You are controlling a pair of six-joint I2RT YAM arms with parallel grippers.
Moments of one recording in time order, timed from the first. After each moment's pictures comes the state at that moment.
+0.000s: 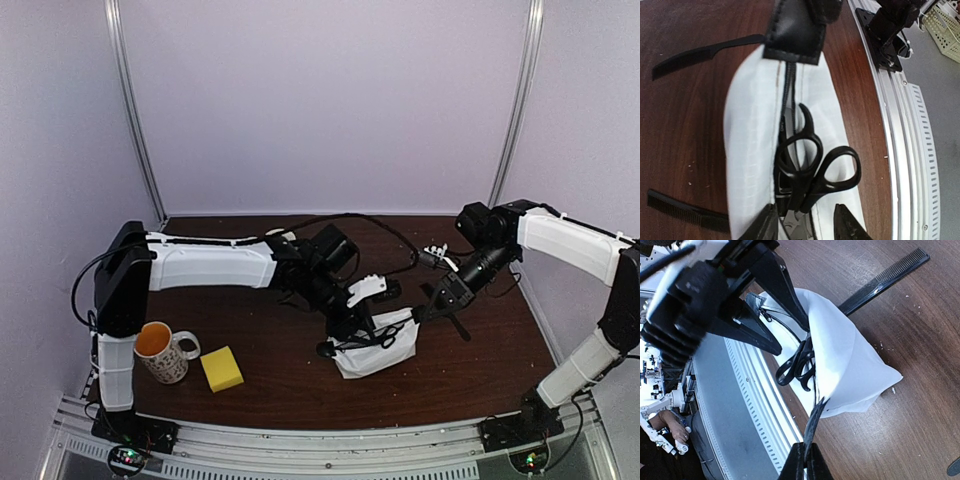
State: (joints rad) left arm -1.02 2.07 1.62 -0.50 0.57 0.34; right arm 0.37 1.50 1.19 -1.17 -0.80 -0.39
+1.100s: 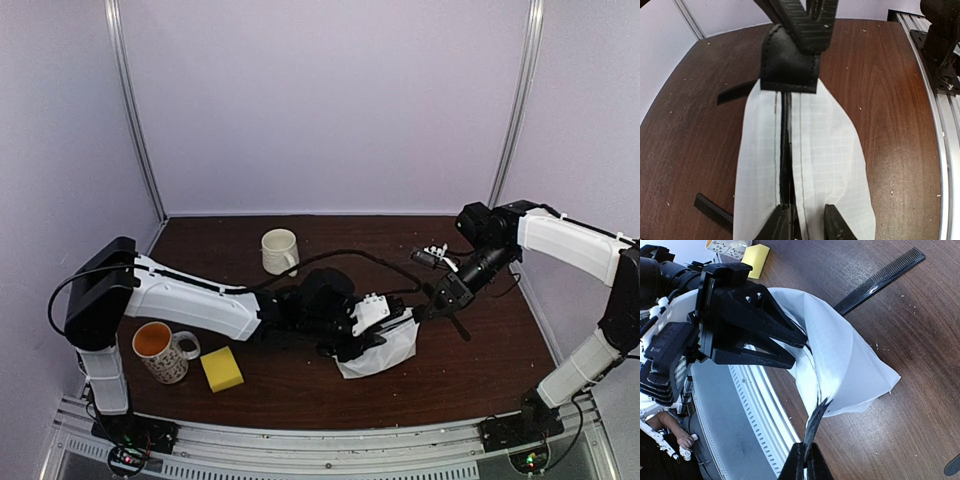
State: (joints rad) left arm -1.18 1.92 1.23 0.11 0.08 0.25; right arm 0.37 1.49 1.19 -1.15 -0.79 -0.38
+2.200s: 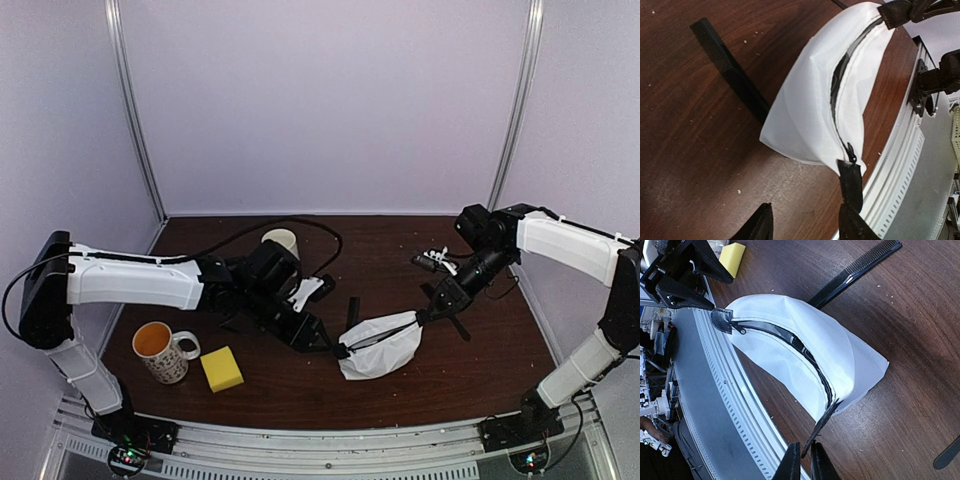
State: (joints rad) left arm -1.01 1.65 1.11 -0.36 0.32 -0.37; right arm 0.37 1.49 1.16 -1.11 -0.70 -0.34
